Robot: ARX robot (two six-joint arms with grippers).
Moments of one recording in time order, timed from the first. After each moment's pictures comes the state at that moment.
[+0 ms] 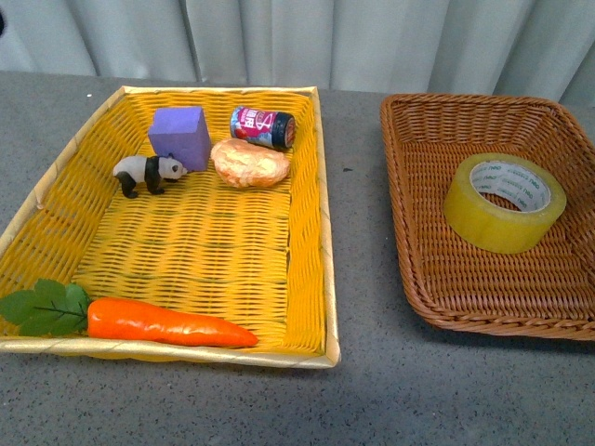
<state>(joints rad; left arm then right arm) -0.19 1.65 0.70 0.93 -0.18 -0.07 -0.13 1.80 0.66 1.02 -0.11 -0.06</state>
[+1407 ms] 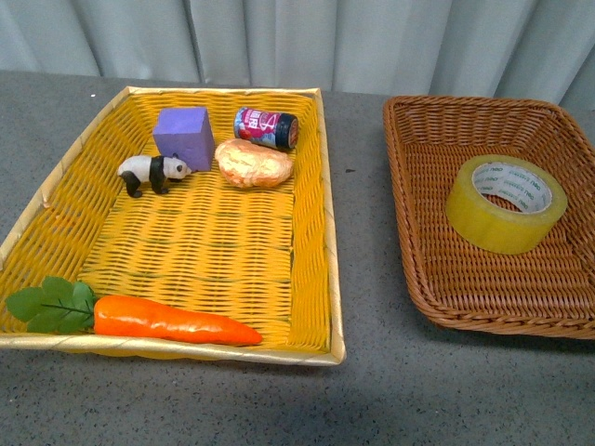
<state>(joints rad) 0.00 0.63 0.02 0.61 0.00 -0.01 0.00 0.65 0.01 0.63 0.00 -0.01</state>
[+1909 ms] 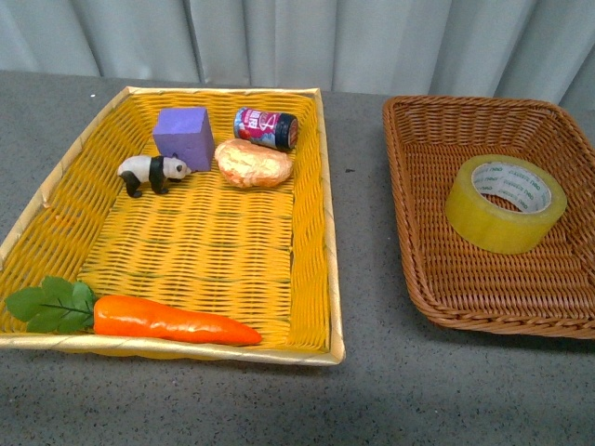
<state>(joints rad) 0.00 0.31 0.02 0.31 0.00 -0.01 0.00 0.32 0.00 0.32 0.00 -0.01</state>
